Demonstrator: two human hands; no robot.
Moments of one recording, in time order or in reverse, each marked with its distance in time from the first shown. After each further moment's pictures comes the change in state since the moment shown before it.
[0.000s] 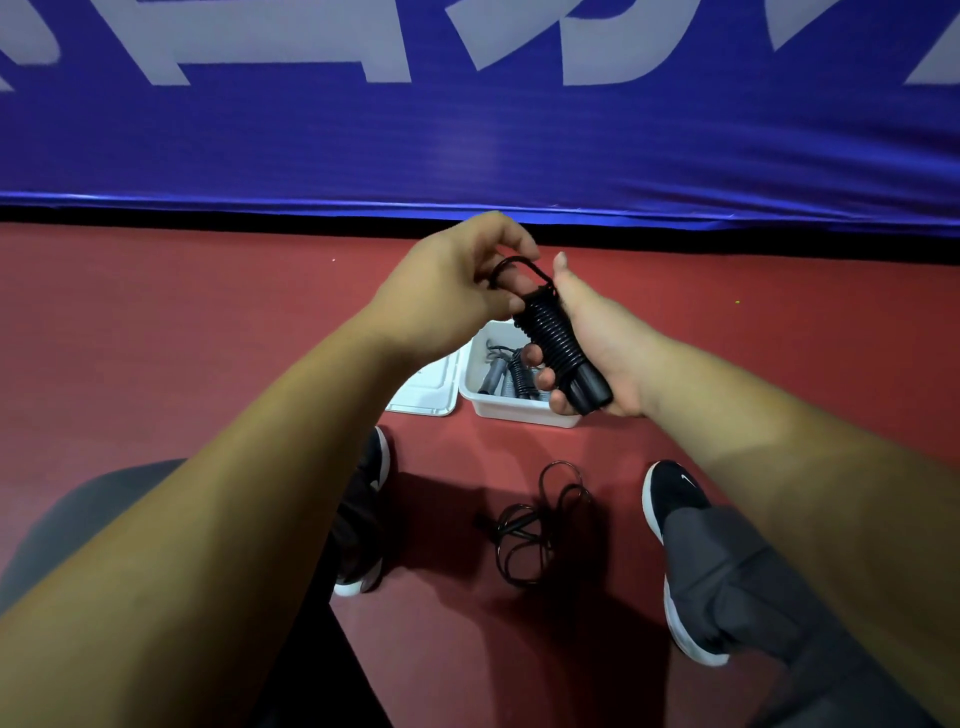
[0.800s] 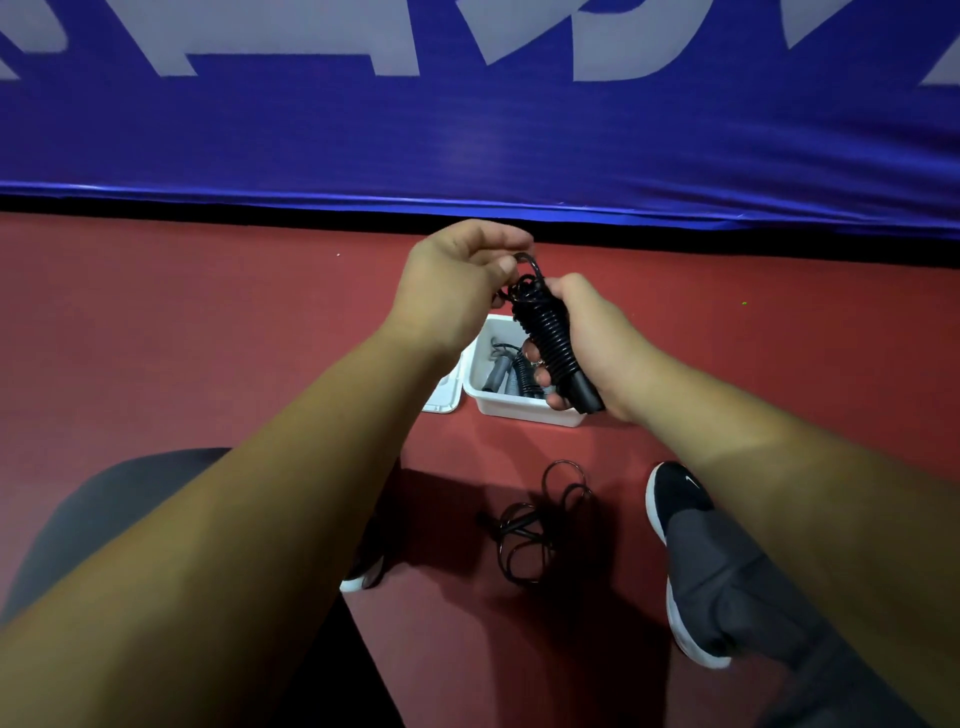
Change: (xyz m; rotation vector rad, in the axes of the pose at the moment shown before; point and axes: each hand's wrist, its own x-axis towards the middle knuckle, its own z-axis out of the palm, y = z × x) left_hand 0.012 -0.018 0.019 -0.321 0.289 -0.174; right_hand 0.012 0.008 0.010 -0.062 0.096 -0.184
